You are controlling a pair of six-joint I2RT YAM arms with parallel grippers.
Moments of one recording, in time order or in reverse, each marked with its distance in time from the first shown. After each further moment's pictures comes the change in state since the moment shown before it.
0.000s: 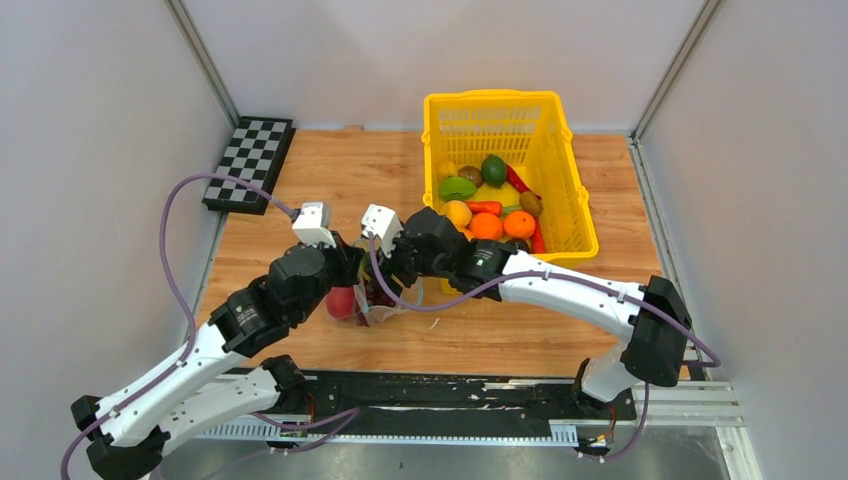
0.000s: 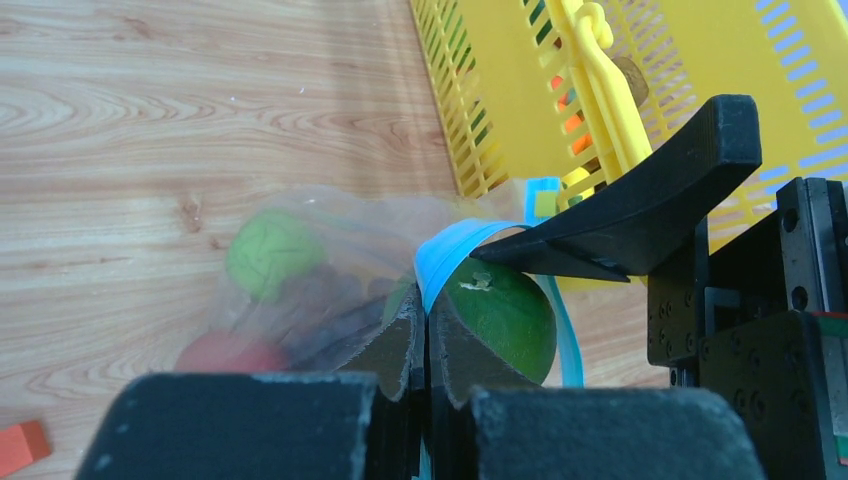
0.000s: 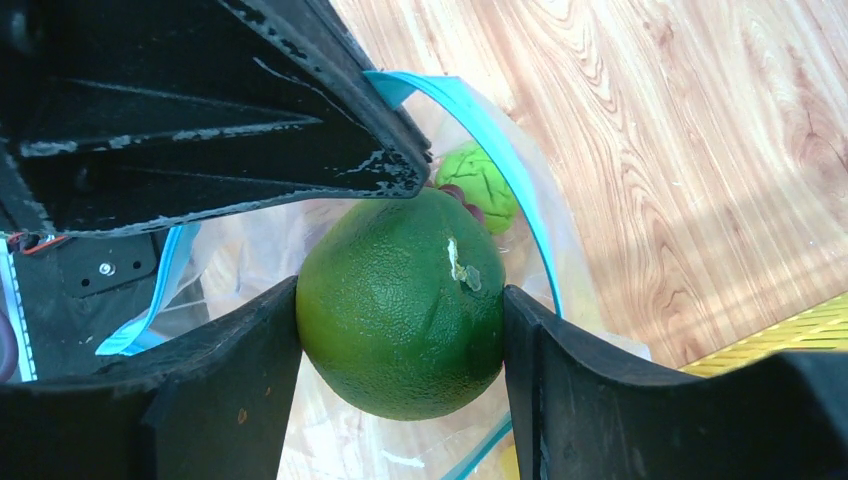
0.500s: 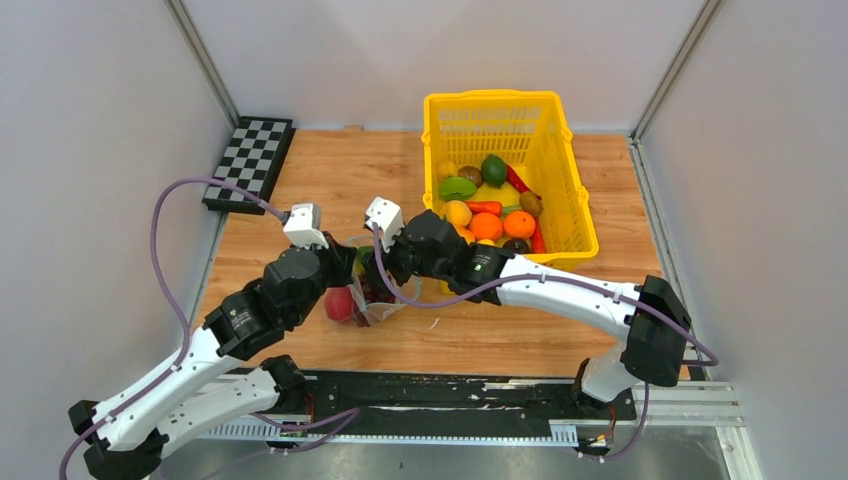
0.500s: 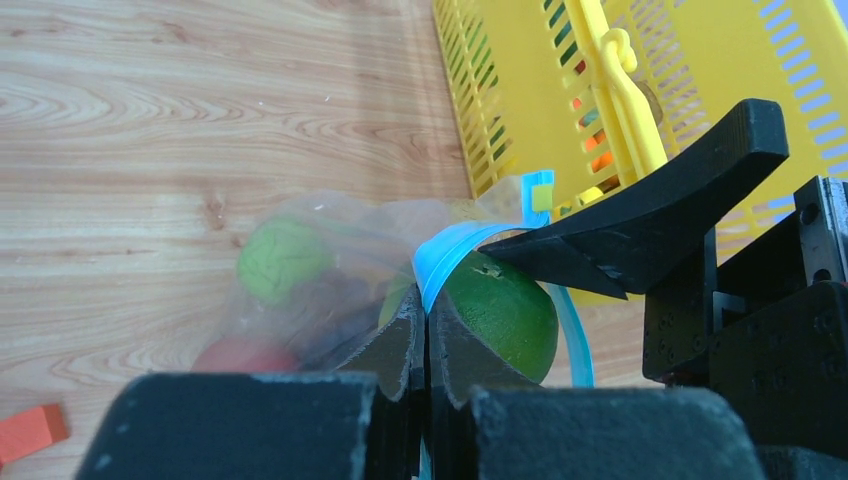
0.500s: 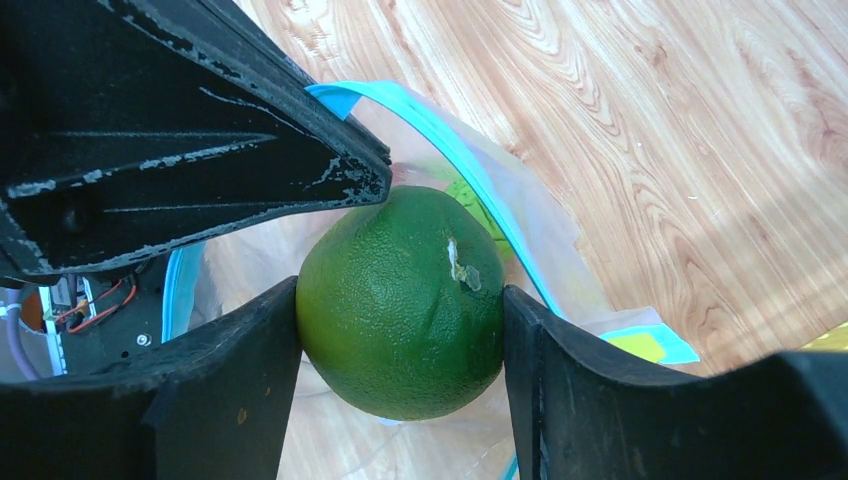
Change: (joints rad) left arm 0.000 -0.030 0.000 -0.027 -0.055 -0.024; right arm 0.008 0.001 -0.054 0.158 0.046 0.133
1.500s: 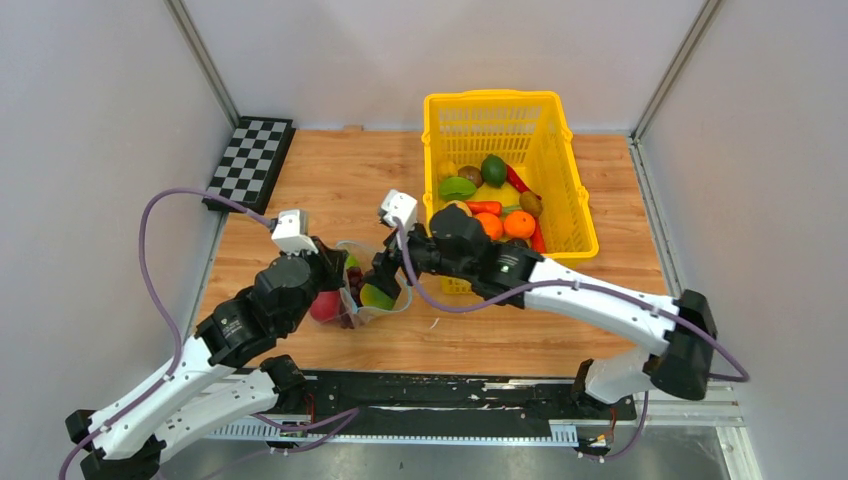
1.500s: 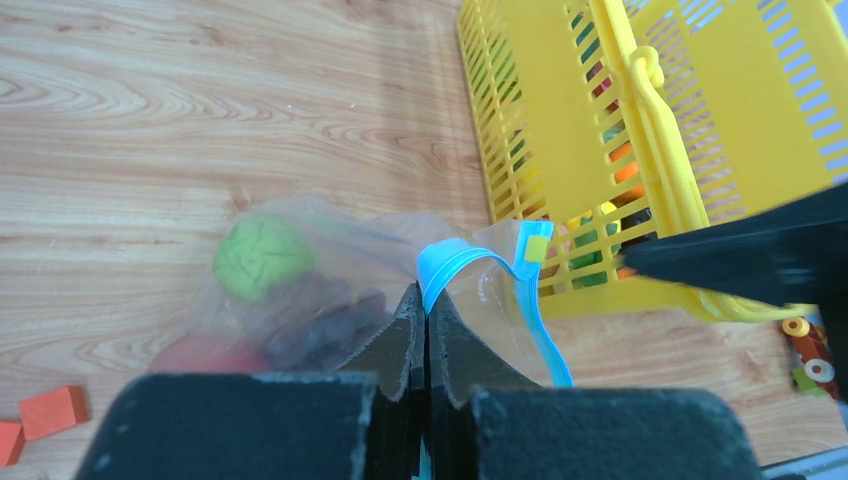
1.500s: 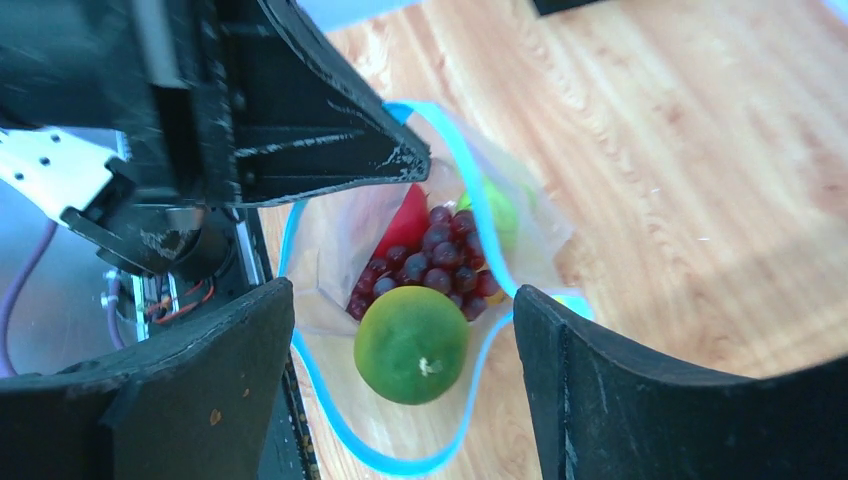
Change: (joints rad) left arm 0.000 -0.067 -0.029 -0.036 -0.056 -0.024; right arm -0.001 -0.088 0.009 -0.026 -0.106 0.024
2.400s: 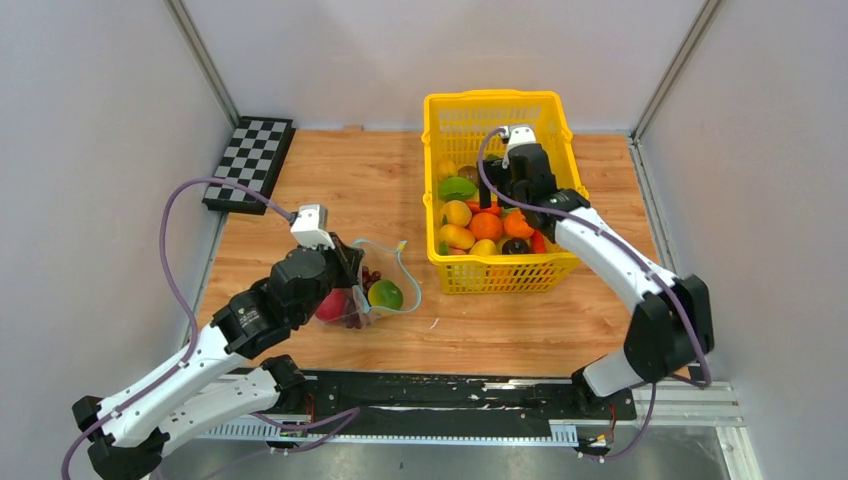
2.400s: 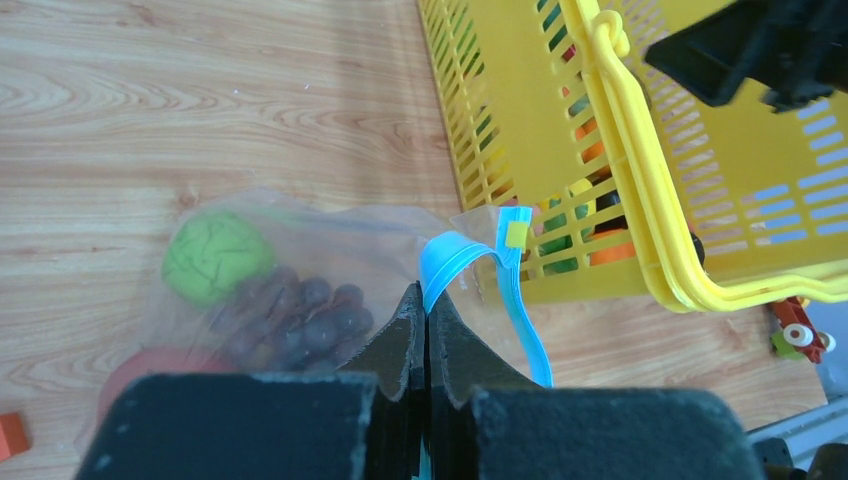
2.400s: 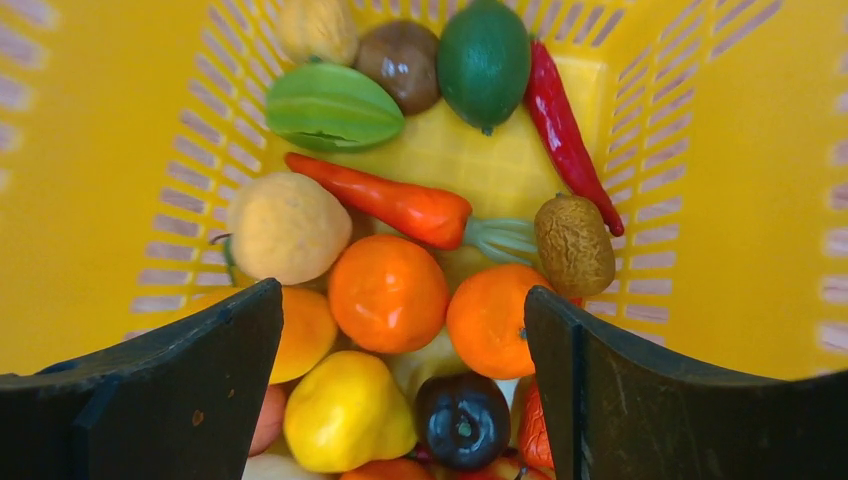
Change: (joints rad) left arm 0.000 0.080 -0.005 0.080 0.079 0.003; right arm -0.612 -0.012 -0.052 -0.154 0.367 0.086
